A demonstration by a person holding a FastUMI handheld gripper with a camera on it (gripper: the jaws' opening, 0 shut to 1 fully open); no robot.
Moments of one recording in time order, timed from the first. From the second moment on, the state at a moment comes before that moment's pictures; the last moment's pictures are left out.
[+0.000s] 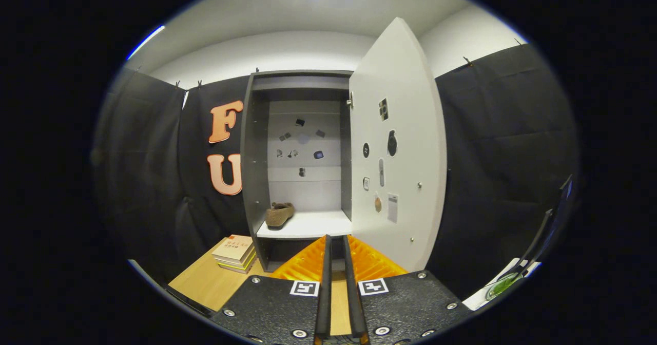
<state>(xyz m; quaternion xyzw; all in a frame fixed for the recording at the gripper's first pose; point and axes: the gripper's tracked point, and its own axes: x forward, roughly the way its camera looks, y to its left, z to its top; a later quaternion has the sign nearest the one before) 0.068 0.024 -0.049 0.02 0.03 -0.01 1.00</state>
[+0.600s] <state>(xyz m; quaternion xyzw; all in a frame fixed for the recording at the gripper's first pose) 0.102 0.108 -0.232 0.04 0.19 0.06 0.98</state>
